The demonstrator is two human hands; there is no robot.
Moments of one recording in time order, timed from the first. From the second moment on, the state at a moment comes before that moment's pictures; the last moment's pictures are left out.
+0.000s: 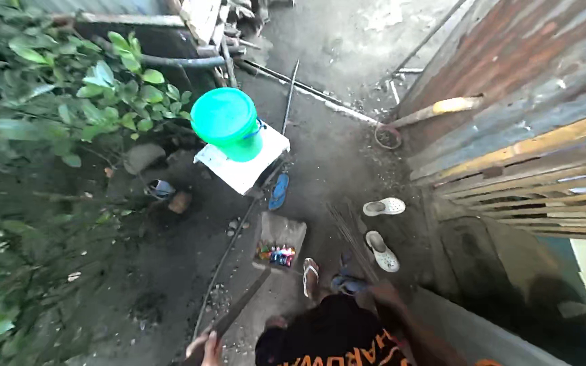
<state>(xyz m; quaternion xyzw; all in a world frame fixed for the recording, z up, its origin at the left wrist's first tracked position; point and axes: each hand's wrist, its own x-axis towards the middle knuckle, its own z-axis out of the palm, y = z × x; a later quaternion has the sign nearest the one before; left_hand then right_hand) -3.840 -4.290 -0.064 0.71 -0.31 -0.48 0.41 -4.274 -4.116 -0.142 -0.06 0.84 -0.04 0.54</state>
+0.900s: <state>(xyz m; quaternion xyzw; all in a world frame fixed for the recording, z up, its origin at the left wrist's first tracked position) -4.470 -4.755 -0.143 0.71 -0.34 -0.50 0.36 -4.736 -4.623 -0.101 -0.27 0.85 -0.01 0.45</state>
